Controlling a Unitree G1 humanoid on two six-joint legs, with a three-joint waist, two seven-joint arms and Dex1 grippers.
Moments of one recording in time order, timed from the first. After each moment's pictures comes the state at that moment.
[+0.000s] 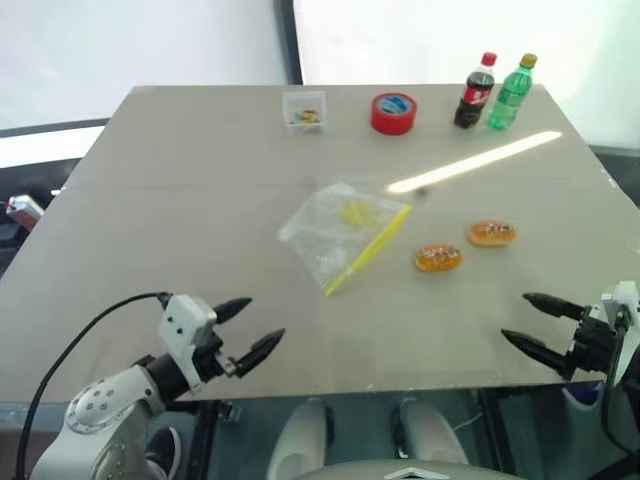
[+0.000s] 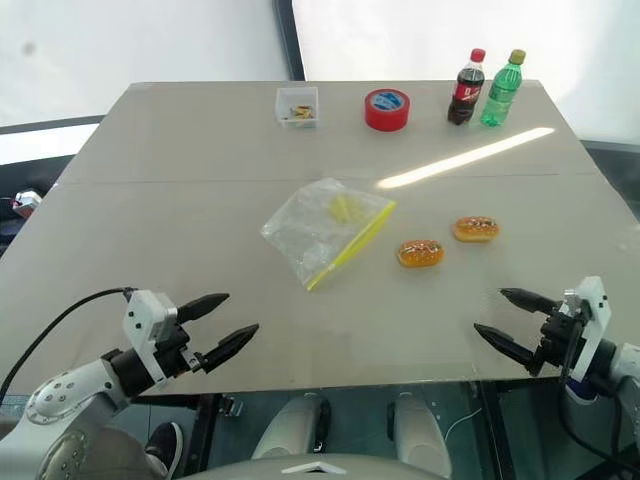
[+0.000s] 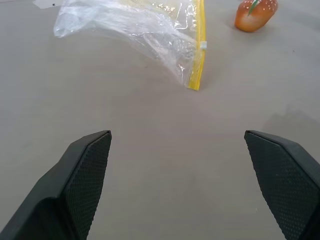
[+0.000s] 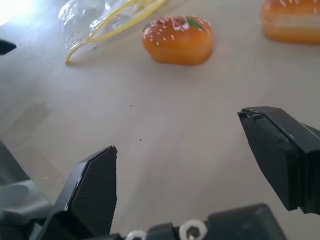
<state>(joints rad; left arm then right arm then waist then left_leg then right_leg) 0.39 0.61 0.25 -0.54 -0.52 0.38 -0.74 0.27 -0.72 -0.34 -0.22 0.49 0.10 1.09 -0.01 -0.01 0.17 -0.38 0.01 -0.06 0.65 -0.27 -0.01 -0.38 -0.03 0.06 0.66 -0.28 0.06</state>
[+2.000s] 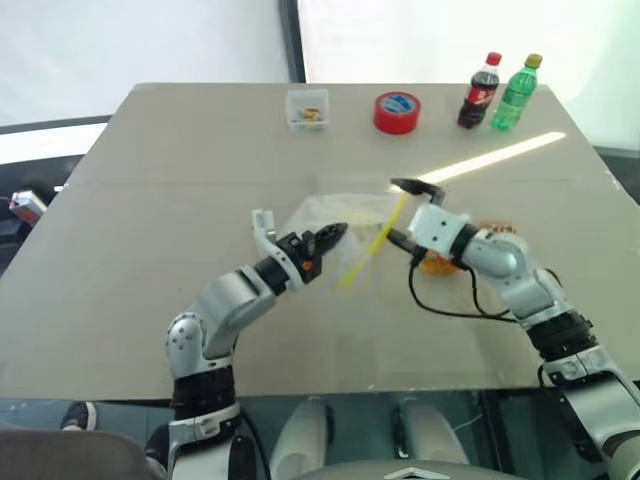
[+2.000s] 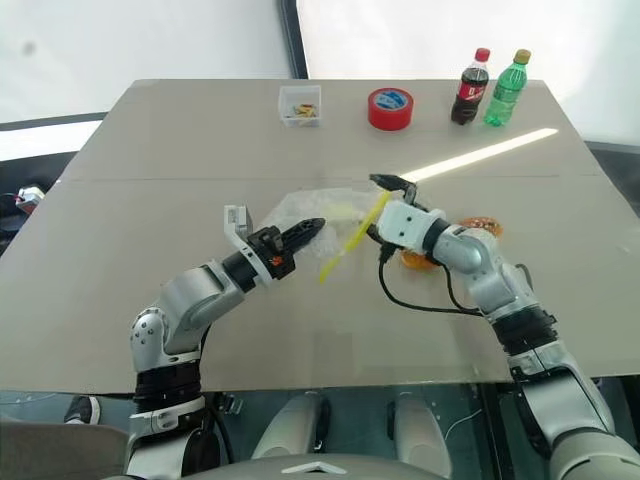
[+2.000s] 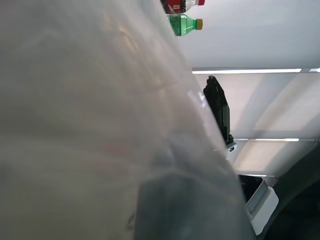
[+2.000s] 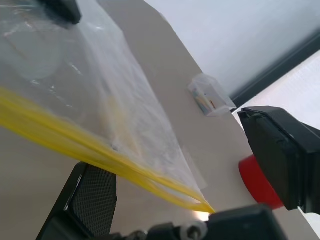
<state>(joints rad) -0.31 0.14 0.30 -0.13 -1.95 0.98 0.50 -0.57 -0.49 0.31 0.22 -0.41 -0.43 0.46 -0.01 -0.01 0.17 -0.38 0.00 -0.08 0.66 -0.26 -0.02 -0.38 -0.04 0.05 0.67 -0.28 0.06</state>
